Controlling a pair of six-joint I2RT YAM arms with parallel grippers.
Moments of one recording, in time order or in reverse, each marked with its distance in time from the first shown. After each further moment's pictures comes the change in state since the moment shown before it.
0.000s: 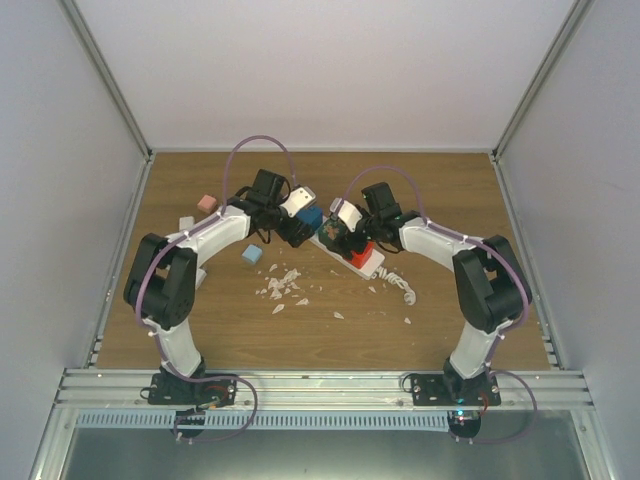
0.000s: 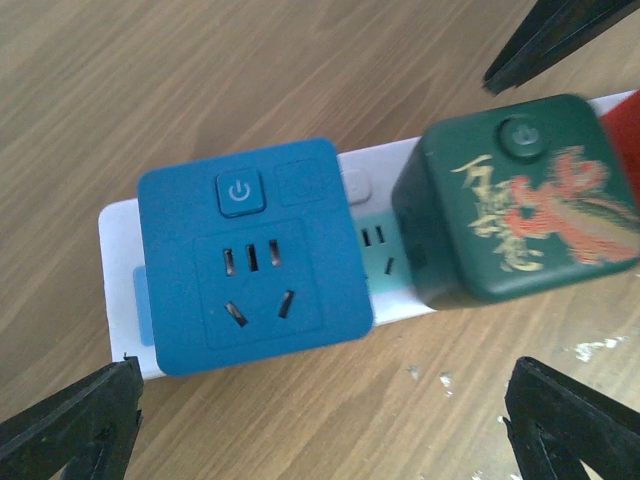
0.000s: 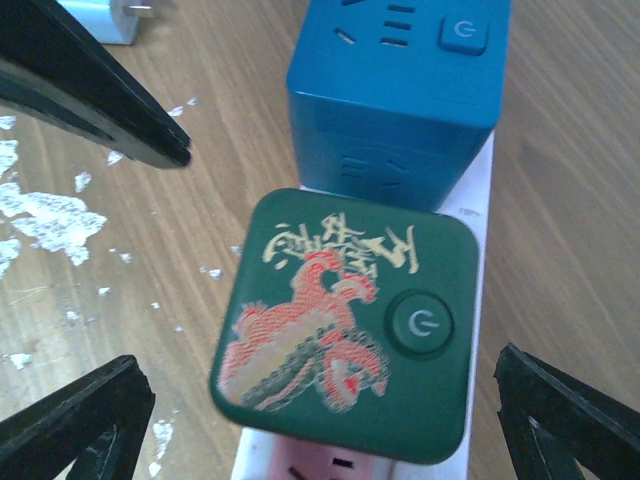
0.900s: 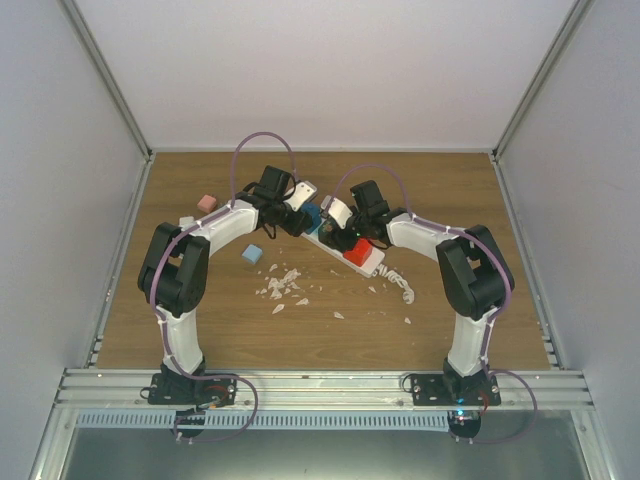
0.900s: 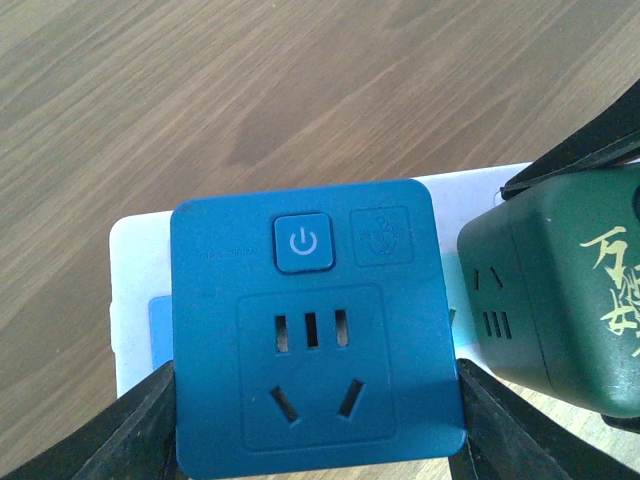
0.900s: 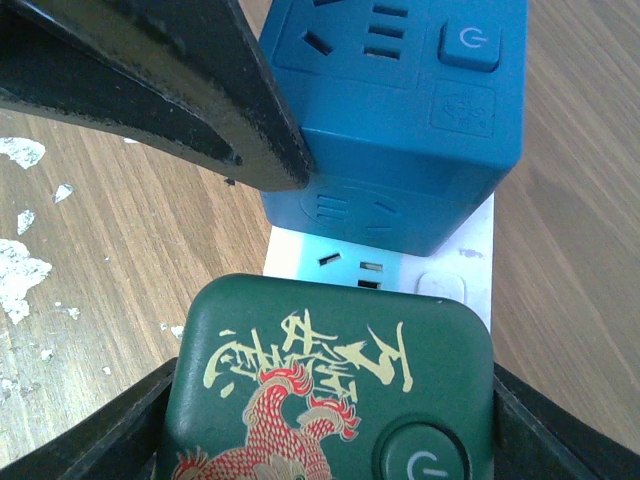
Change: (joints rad) left arm -0.006 0.092 0.085 -0.001 -0.033 -0.108; right arm 0.026 0.114 0.079 0.039 0.031 0.023
